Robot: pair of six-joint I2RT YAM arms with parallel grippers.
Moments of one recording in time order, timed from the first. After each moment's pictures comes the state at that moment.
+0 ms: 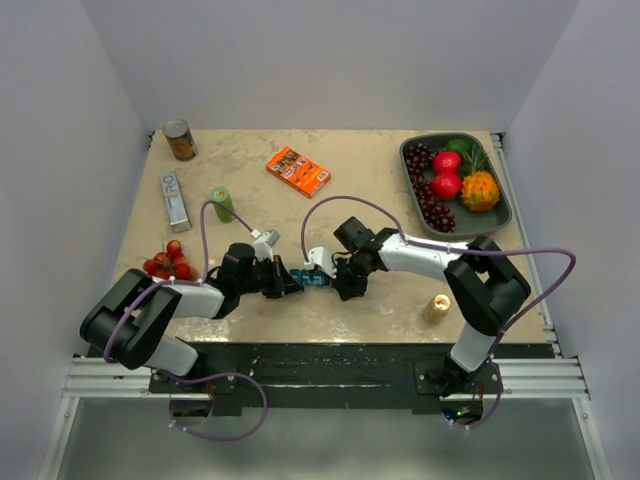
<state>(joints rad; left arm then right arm) -0.50 1.45 0.32 0.56 0.49 -0.69 0.74 1.72 1.01 -0.53 -0.44 -0.61</state>
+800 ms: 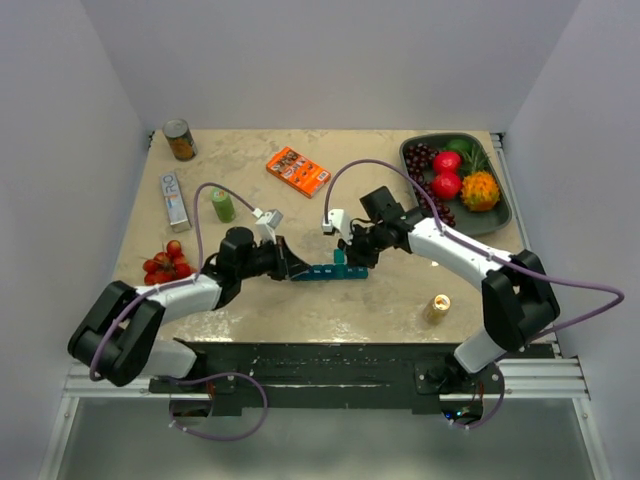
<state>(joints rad) -0.50 1.34 0.43 0.49 0.50 -0.65 0.58 1.57 1.10 -0.58 -0.47 -0.61</state>
